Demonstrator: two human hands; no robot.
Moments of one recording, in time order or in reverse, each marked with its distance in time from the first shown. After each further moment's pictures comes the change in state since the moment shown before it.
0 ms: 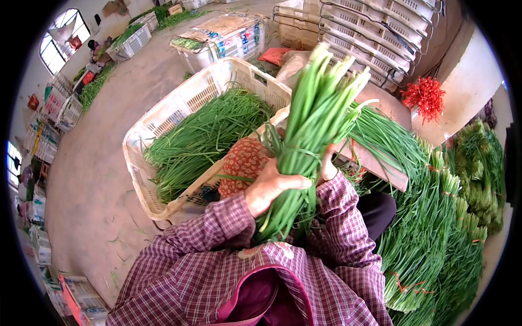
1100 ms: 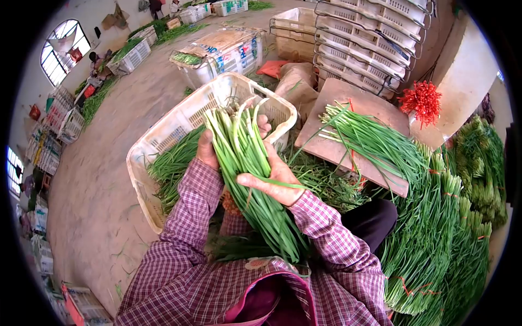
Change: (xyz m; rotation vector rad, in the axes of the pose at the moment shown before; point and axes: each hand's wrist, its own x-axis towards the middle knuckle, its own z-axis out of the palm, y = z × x) left_hand 0.045 0.056 -0.115 -0.389 -0.399 0.393; right_hand 0.046 -0.005 0.098 -0.385 0.080 -0.153
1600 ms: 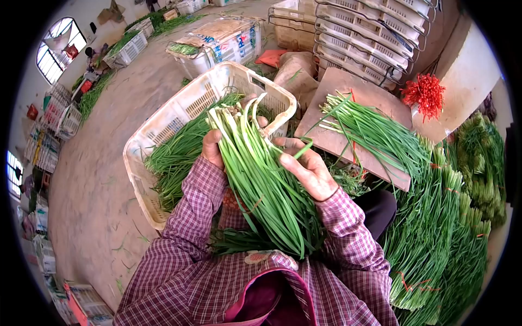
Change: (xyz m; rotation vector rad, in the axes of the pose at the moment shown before) left_hand -0.005 -0.020 -0.003 -0.170 -0.006 0.024; right_hand -0.031 -0.028 -0.046 -0.023 0.098 0.160
